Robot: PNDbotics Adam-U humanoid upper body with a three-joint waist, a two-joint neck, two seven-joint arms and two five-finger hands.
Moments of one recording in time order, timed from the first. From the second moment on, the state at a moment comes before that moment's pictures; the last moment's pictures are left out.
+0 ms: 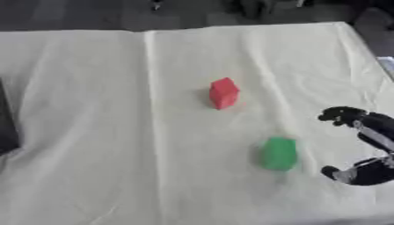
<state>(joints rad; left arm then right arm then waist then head) -0.47 0.70 -0.10 -1.98 0.18 0.21 0.32 0.15 -1.12 0.09 -1.99 0.21 0.14 -0.02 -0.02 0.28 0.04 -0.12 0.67</state>
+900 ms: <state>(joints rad) -0.48 0.68 -0.11 -1.98 0.18 0.23 0.31 -0.03 -1.17 0.22 -1.99 0.09 0.22 0.13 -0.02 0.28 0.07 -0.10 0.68</state>
